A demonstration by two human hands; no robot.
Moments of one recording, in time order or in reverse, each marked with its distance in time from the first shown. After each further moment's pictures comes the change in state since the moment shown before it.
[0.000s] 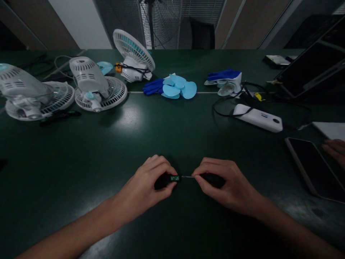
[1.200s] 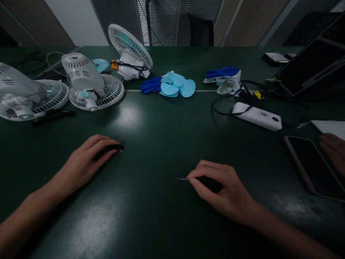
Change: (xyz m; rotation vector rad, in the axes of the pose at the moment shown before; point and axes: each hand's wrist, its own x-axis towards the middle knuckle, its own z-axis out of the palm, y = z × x) left_hand -0.058 -0.087 -0.104 0.495 0.168 -0.230; right_hand 0.000 -0.009 0.014 0.127 0.087 -0.004
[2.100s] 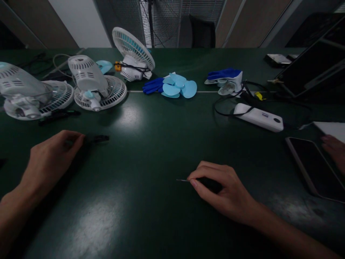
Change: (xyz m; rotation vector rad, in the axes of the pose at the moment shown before) left_hand -0.017 -0.033 -0.036 0.290 0.184 -0.443; right_hand -0.002 0.001 -0.001 -0.018 -0.040 -0.001
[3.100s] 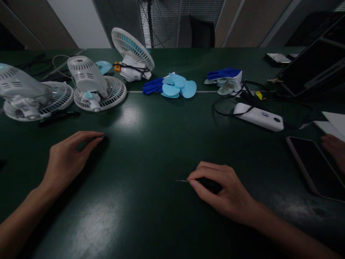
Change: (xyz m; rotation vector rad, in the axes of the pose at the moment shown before) left_hand -0.001 0.031 0.014 -0.273 0.075 0.164; right_hand 0.000 -0.001 0.000 0.004 0.003 -0.007
